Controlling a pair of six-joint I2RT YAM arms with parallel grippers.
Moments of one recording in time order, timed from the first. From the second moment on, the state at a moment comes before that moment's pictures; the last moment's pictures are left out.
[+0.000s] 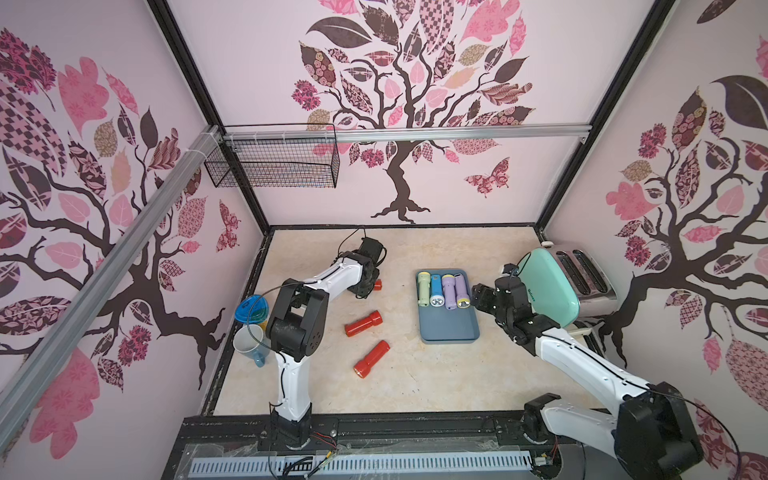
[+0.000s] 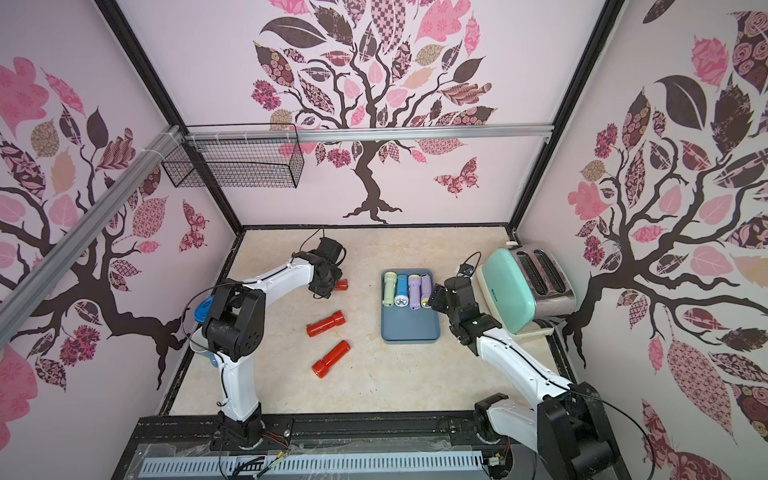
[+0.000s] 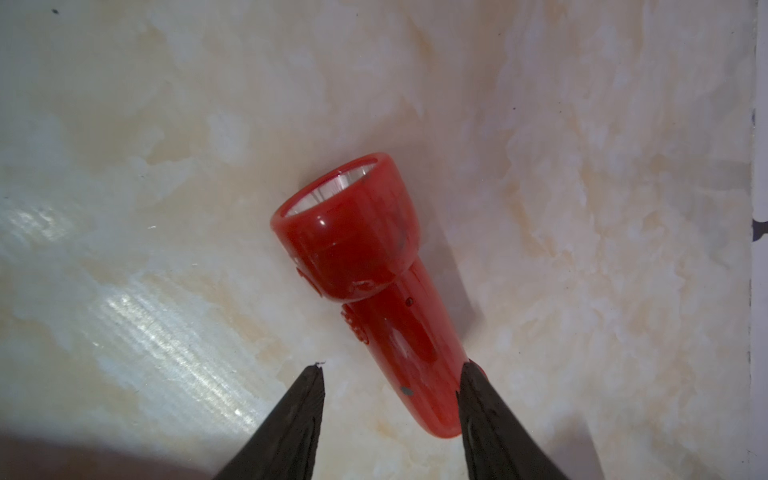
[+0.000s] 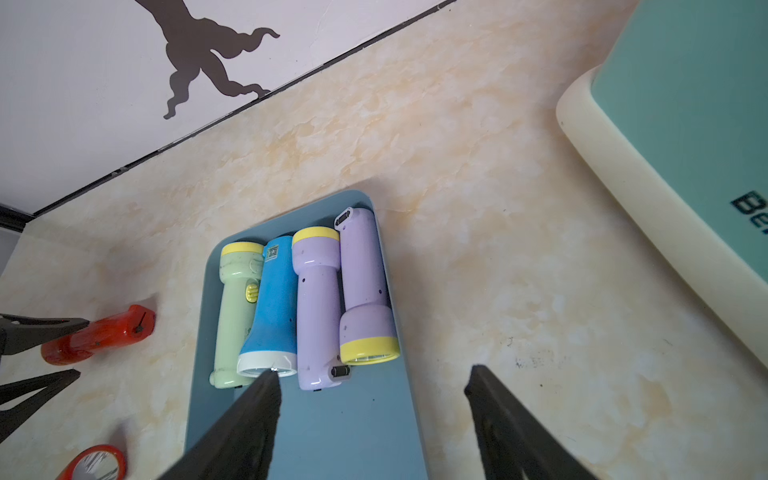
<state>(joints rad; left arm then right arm) -0.41 2.01 1.49 -0.68 -0.20 -1.46 0.35 1.13 0.62 -0.09 0.21 0.58</state>
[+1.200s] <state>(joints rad) -0.41 1.97 1.40 -0.55 -0.08 -1.10 0.35 1.16 0.62 -0.09 0.26 0.58</state>
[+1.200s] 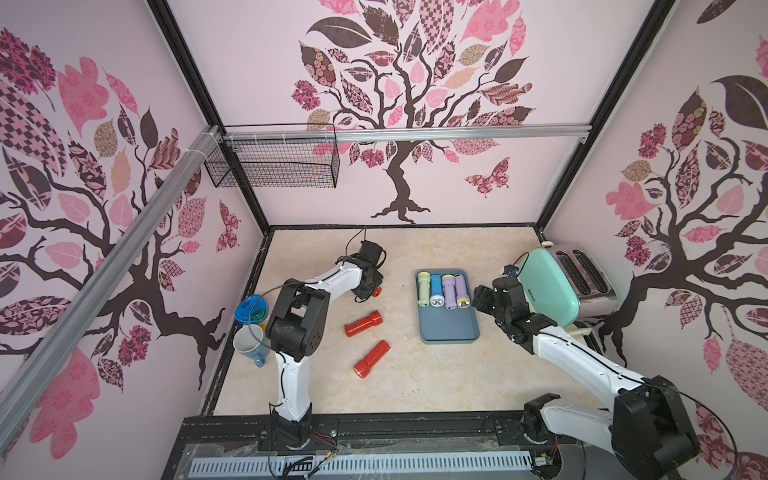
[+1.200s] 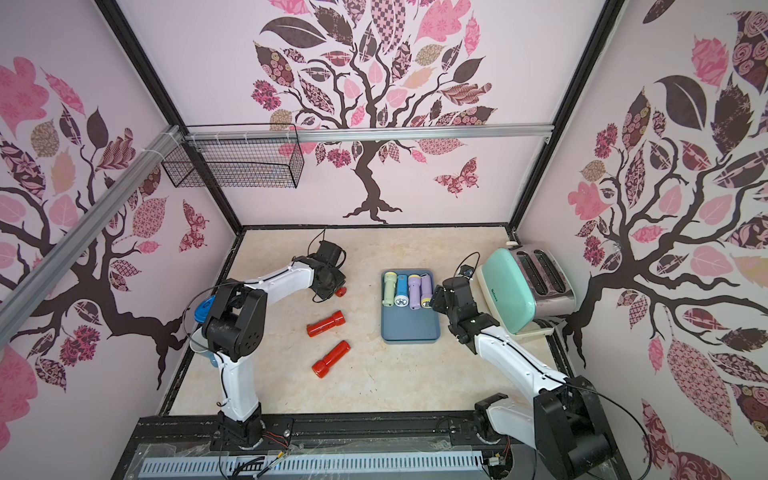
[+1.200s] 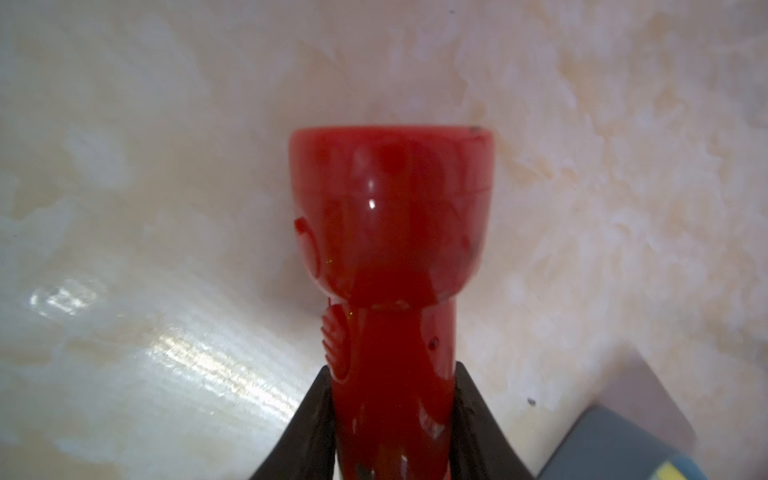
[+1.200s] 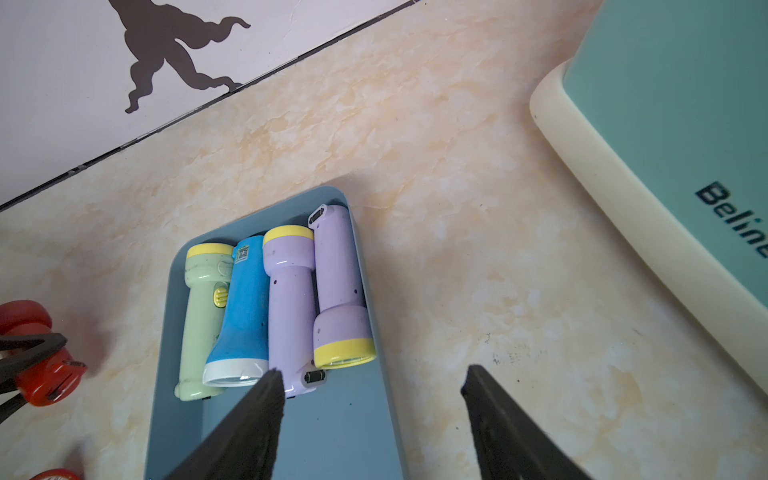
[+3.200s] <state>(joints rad) -0.92 1.91 1.34 -0.54 -0.08 -0.97 0.34 1.05 0.54 -0.06 0.34 0.59</state>
